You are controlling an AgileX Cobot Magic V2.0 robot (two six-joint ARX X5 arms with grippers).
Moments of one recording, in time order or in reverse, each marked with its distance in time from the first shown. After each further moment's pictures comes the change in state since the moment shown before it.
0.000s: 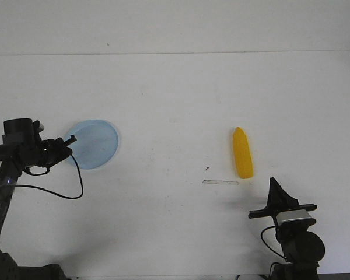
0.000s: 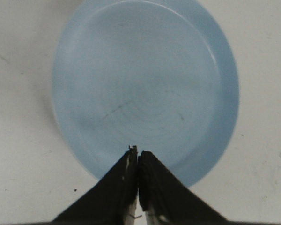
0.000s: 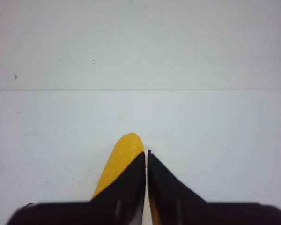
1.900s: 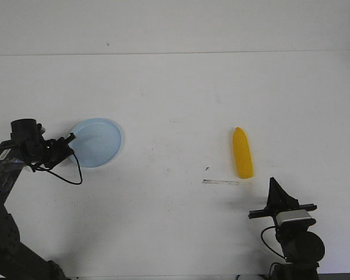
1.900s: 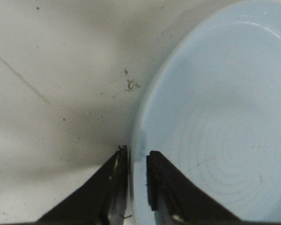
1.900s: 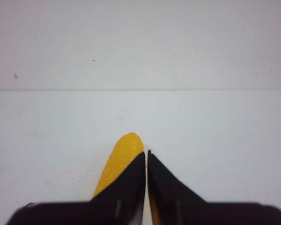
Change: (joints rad) left arm 0.032 0.232 0.000 0.162 0.006 -0.047; right arm 0.000 0.000 0.000 0.000 0.000 0.000
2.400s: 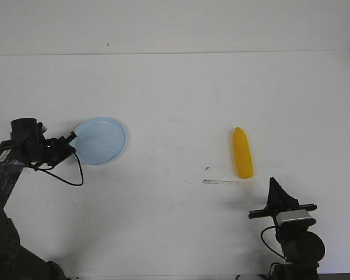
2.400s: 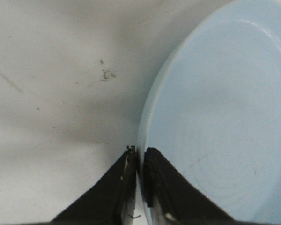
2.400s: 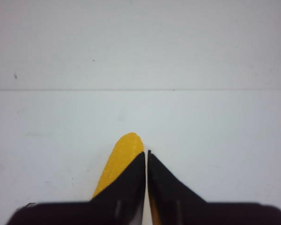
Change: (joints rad) left arm -0.016 -0.049 0.000 -0.011 0.040 -0.013; right arm 0.000 0.000 0.000 0.000 0.000 0.000
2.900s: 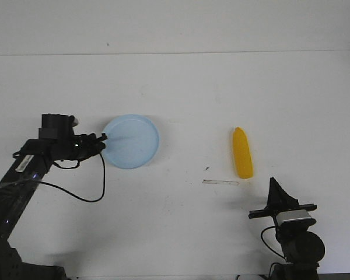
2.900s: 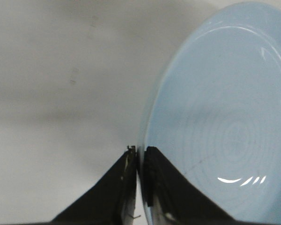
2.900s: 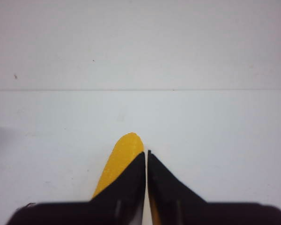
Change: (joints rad) left arm -0.302 -0.135 0.000 -0.016 0.013 -0.014; right arm 0.000 0.000 0.000 0.000 0.000 0.000
